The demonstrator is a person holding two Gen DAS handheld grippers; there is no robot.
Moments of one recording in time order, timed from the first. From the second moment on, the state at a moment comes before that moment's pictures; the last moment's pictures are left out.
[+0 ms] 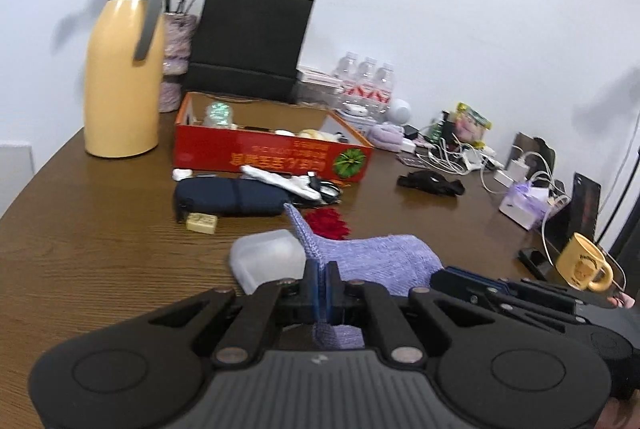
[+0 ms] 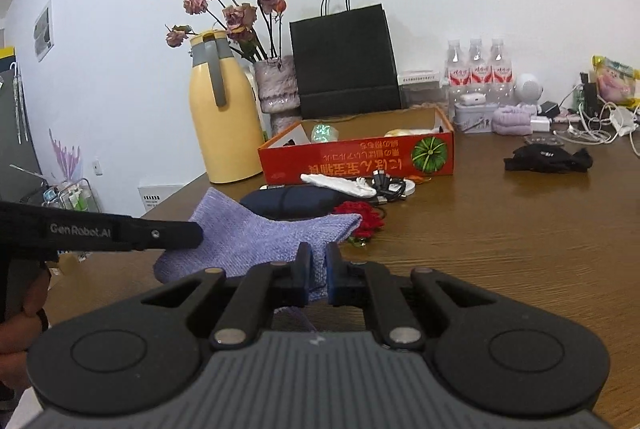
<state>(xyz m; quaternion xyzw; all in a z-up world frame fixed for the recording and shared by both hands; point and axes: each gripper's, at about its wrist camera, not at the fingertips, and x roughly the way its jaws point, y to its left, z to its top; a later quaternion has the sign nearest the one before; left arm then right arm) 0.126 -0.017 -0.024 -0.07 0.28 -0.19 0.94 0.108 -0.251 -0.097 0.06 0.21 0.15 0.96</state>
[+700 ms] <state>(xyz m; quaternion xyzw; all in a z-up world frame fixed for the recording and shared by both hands) 0.248 -0.029 0.020 -0.04 0.19 -0.21 0.96 0.234 -0.265 -0.041 0.04 0.15 0.16 0.97</state>
